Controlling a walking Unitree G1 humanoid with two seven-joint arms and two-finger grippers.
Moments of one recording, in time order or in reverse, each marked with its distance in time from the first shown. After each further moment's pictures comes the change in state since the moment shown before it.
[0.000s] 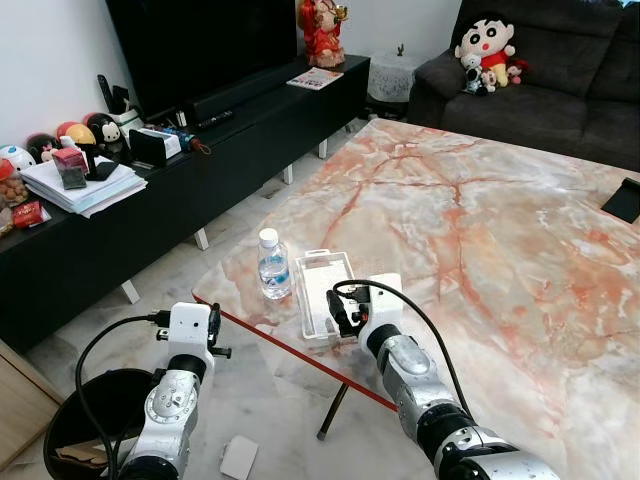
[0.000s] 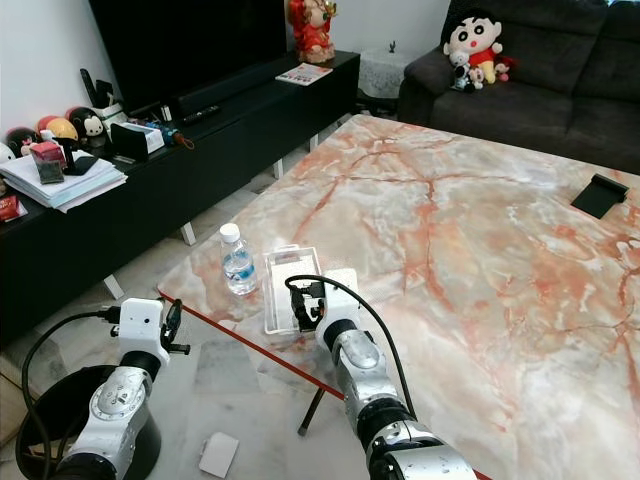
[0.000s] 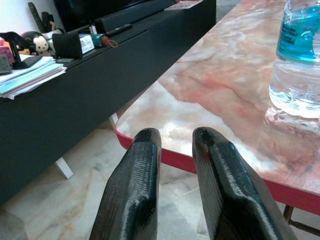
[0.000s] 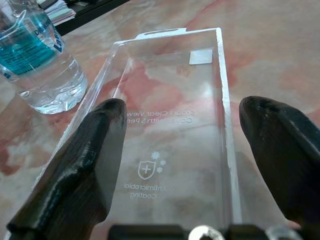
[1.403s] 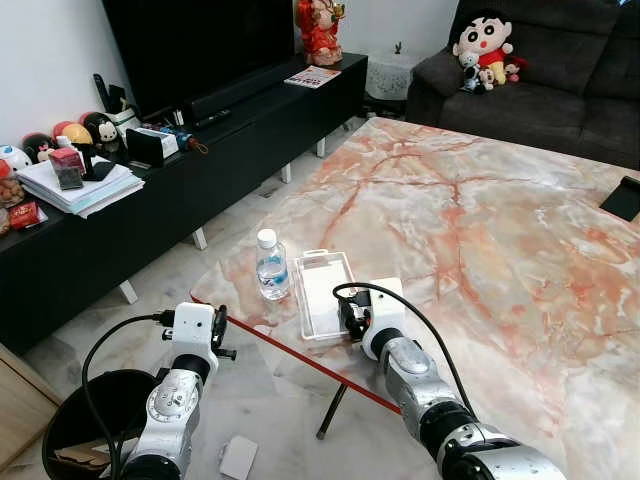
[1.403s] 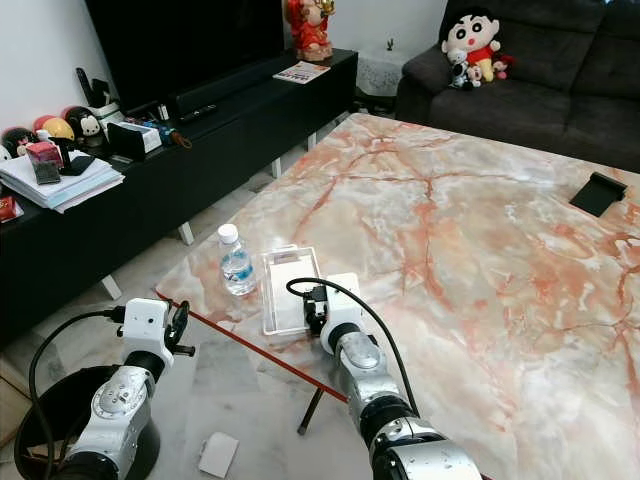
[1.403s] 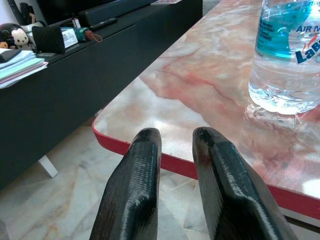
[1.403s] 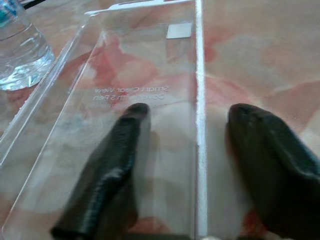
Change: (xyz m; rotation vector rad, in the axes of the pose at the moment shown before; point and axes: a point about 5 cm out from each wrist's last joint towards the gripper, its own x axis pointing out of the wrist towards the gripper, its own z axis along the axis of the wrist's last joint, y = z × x) left arm 0.001 -0.004 -0.001 -0.026 0.017 -0.053; right arm 0.000 -0.005 -0.008 -0.046 0.089 -0.064
